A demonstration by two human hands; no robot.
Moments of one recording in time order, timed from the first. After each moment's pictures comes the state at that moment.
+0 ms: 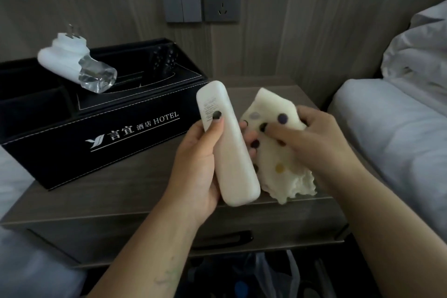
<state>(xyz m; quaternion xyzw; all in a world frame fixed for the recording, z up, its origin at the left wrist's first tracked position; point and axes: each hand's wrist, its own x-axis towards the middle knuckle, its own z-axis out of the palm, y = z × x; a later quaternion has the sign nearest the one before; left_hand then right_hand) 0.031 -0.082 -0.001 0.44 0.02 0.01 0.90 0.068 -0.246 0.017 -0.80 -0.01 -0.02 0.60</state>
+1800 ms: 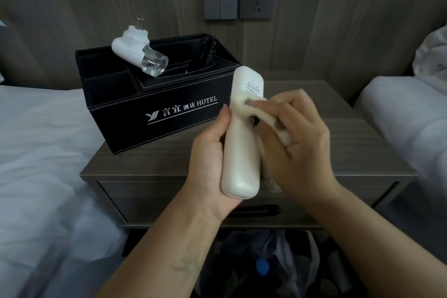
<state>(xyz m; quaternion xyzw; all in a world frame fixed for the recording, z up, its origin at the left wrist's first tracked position) -0.016 -0.056 0.007 0.30 0.01 -0.11 0.95 0.011 -0.176 0.002 -0.73 -0.35 -0.36 0.46</state>
